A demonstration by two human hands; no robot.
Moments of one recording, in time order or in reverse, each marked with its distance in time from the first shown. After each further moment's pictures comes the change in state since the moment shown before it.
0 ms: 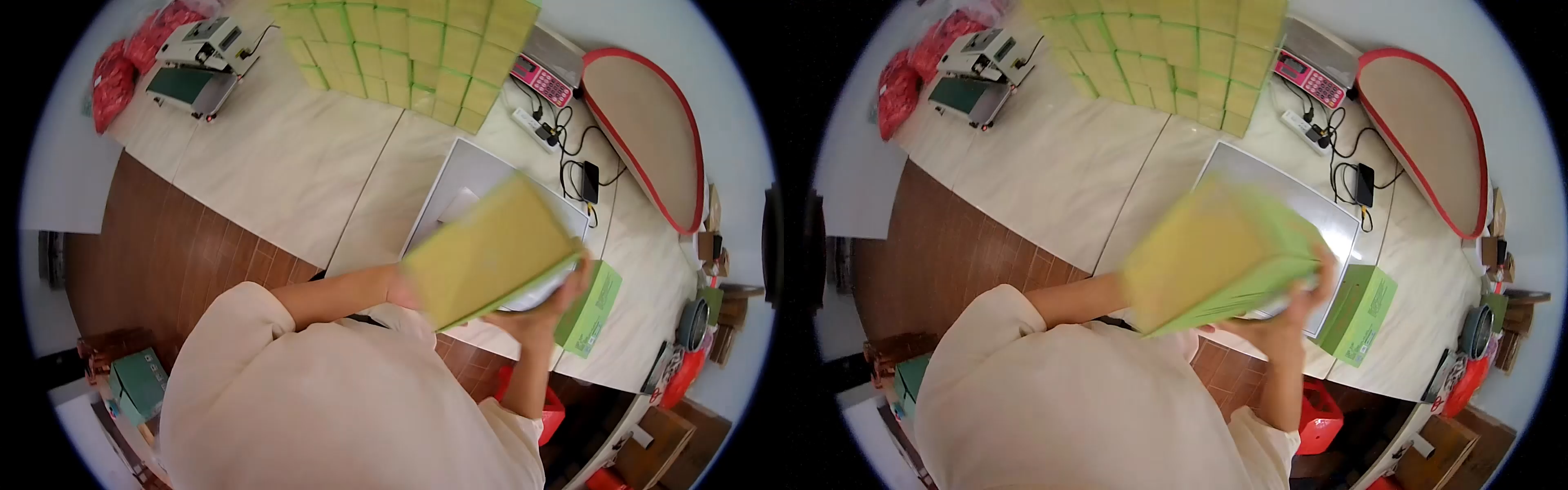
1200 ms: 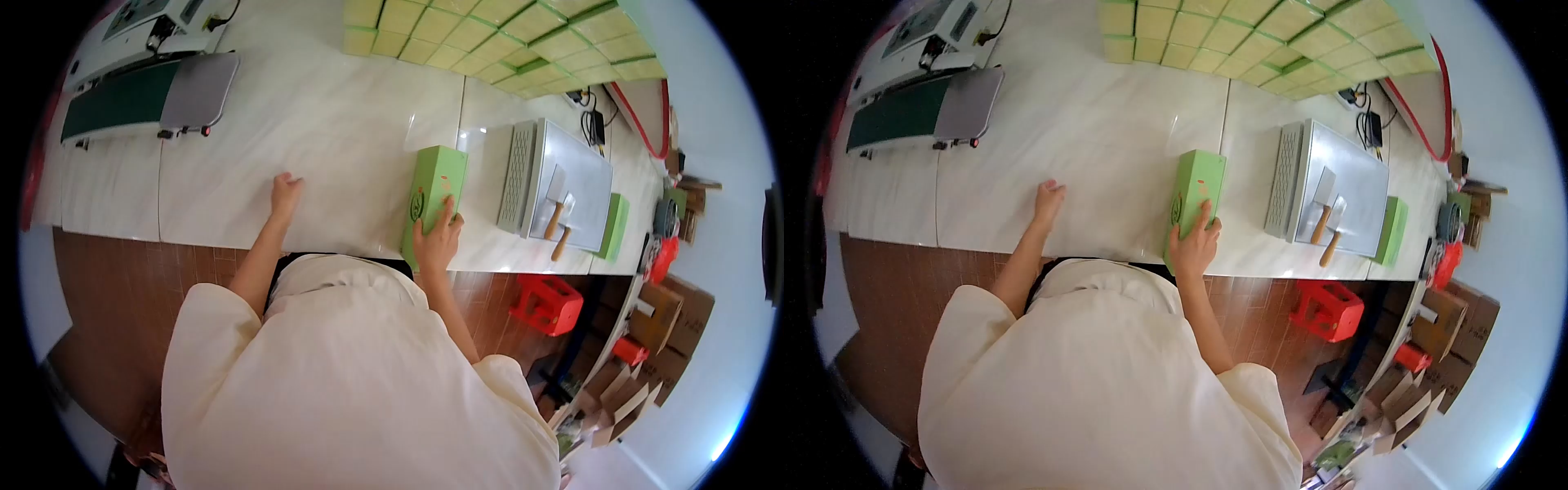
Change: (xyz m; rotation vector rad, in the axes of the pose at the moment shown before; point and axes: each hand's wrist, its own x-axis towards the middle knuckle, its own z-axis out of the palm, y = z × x) left_hand -0.470 0.241 -0.333 1.078 1.655 0.388; right_hand -0.044 -0.203 0.462 -0.585 -0.262 0.906
